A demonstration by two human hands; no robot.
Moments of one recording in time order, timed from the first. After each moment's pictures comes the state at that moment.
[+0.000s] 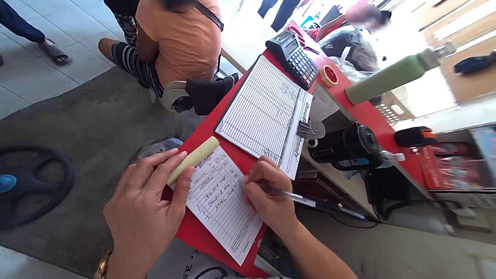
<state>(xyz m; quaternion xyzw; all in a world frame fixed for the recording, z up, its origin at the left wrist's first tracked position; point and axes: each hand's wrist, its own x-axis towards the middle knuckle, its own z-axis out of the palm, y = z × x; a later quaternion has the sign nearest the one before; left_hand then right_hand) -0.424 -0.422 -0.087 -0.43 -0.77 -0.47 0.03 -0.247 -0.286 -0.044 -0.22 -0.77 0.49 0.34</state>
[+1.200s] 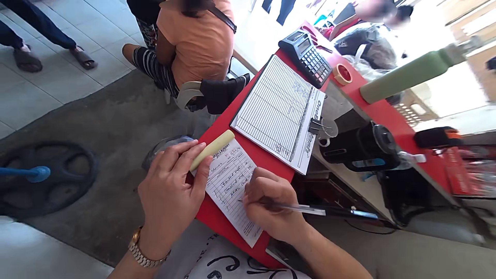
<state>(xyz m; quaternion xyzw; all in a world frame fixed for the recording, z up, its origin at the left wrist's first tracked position) -0.424 -0.421 -0.082 -0.44 -0.77 -0.46 0.05 -0.248 -0.309 -0.038 -0.08 -0.79 0.54 0.28</state>
